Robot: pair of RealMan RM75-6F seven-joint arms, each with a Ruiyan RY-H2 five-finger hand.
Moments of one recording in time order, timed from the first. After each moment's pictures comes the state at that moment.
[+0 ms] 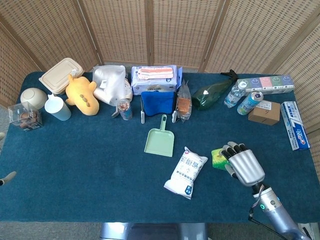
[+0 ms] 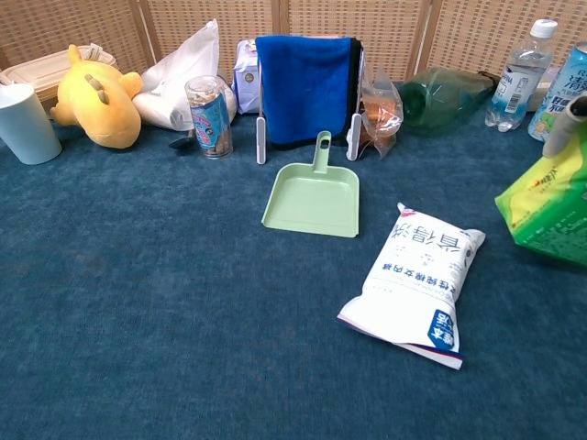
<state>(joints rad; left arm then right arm) -0.04 -0.83 -0.06 -1.87 1.44 1.50 -0.06 0.36 -1.24 0.02 -1.59 -1.67 1.33 -0.28</state>
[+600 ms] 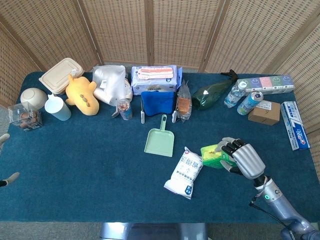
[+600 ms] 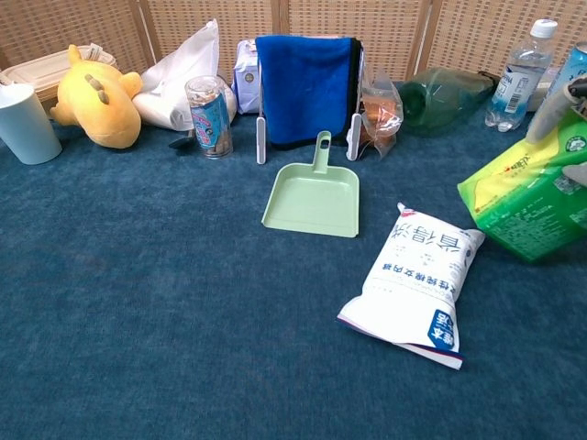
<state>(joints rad) -0.04 -0.84 -0.05 -1.88 1.44 1.49 -0.02 0.41 -1.42 0.01 -1.13 -1.79 1.50 0.33</state>
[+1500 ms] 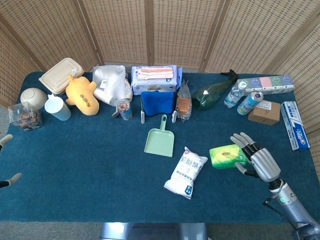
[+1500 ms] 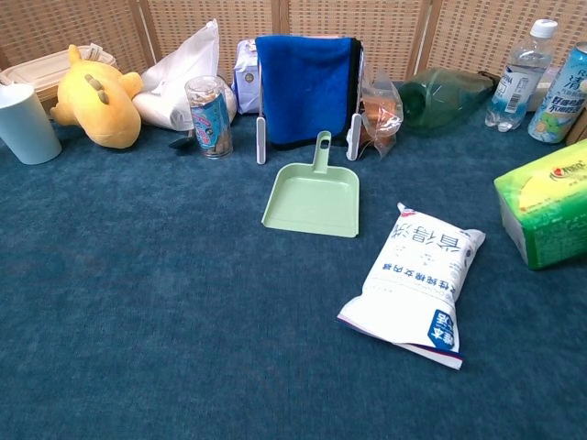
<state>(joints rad) -0.05 -0.85 -0.05 -1.89 1.44 1.48 0.00 0.33 -1.62 -0.05 -0.56 -1.77 1.67 0.72</state>
